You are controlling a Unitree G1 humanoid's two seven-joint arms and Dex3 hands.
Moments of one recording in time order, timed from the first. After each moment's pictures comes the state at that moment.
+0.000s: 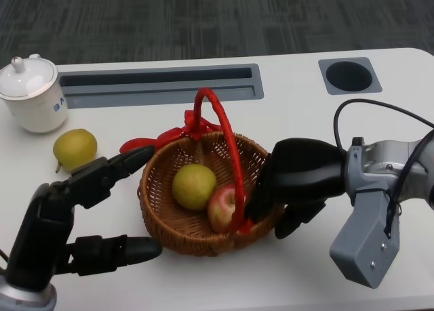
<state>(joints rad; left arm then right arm) -0.06 0.22 0.05 0.37 0.11 -1.14 -0.08 -0.99 -0.28 0.75 1.14 -0.98 -1.10 -0.21</state>
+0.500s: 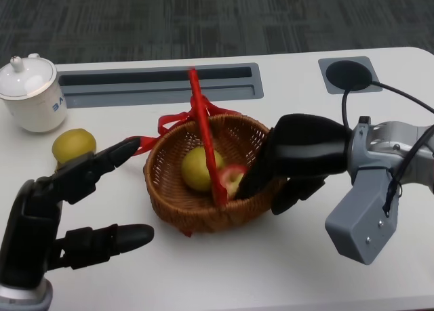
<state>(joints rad) -0.07 0.18 0.11 0.37 0.11 -1.16 -0.05 -1.01 -0.29 0.68 1.14 -0.87 -1.08 -0.12</state>
